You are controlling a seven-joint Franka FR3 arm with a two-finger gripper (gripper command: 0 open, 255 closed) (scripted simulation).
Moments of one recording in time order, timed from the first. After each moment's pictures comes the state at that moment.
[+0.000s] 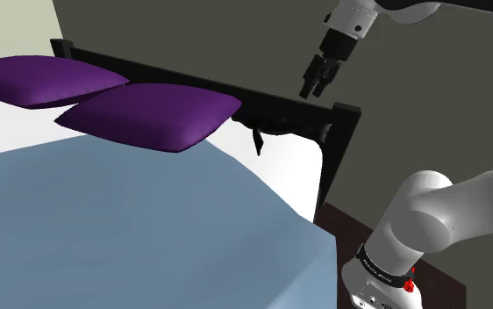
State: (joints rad) arm 0.01 -0.79 -0.06 -2.27 0.09 1.68 -0.09
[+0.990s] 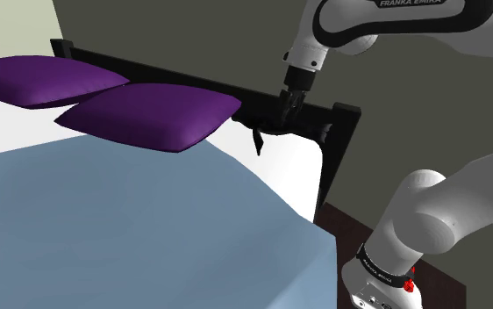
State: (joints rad) arm 0.08 -0.57 -0.05 -2.33 0.14 1.78 -0.17
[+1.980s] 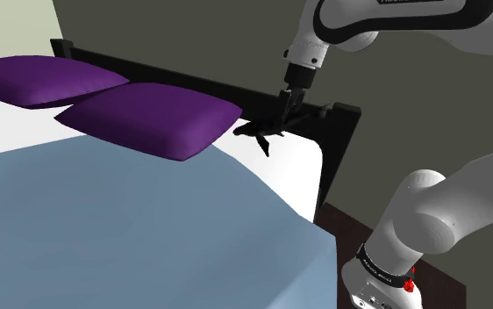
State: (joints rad) arm 0.08 -0.57 -0.05 -2.30 0.14 1.76 -0.17
